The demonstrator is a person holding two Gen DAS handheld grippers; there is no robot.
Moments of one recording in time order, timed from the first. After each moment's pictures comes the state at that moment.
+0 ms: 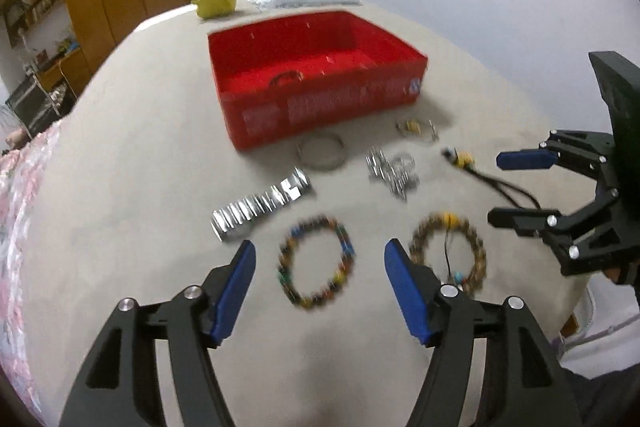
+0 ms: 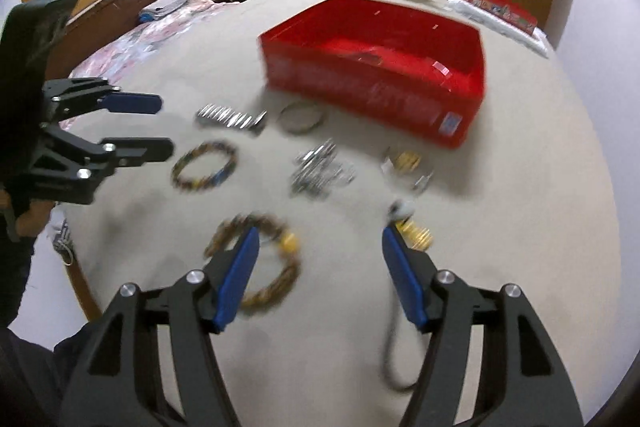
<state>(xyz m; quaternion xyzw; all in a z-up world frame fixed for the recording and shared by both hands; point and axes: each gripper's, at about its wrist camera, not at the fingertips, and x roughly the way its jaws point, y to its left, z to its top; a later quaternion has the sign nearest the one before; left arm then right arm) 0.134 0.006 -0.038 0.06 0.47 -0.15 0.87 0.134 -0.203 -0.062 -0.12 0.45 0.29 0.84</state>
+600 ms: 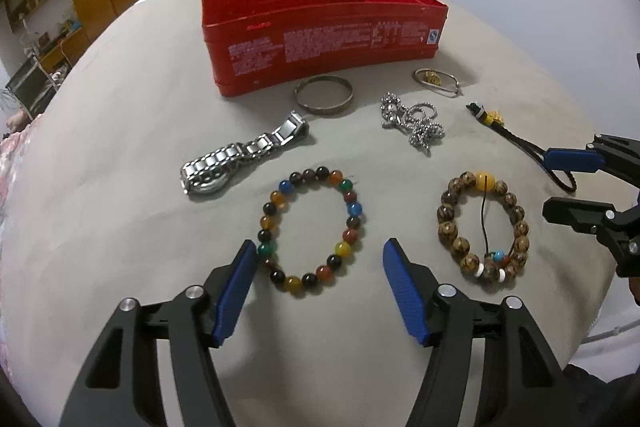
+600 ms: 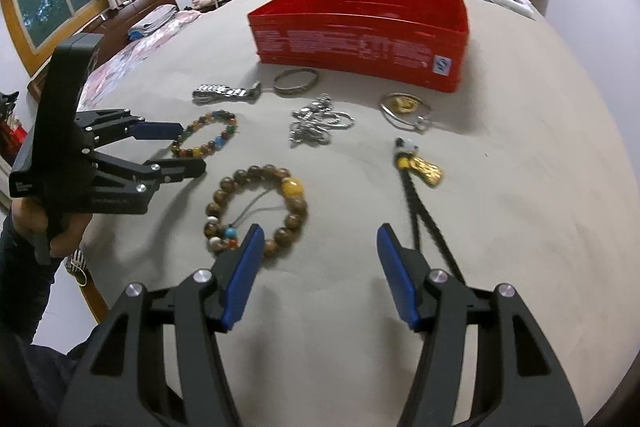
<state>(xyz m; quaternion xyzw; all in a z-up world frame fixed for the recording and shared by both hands) 0.144 -0.004 -0.089 0.07 0.49 -0.13 0.86 0.122 -0.231 -0.078 -0.07 0.46 0.26 0.84</state>
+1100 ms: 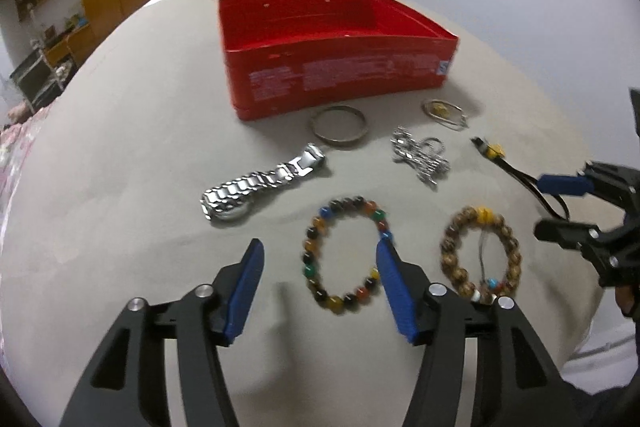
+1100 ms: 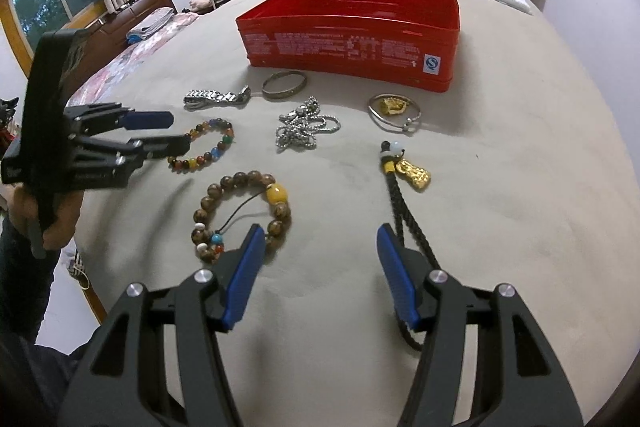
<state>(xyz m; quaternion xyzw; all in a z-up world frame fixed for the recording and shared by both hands) 0.154 0.013 -0.074 0.04 0.48 -0.12 0.87 0.132 -0.235 -0.079 -0.06 0.46 0.27 0.84</state>
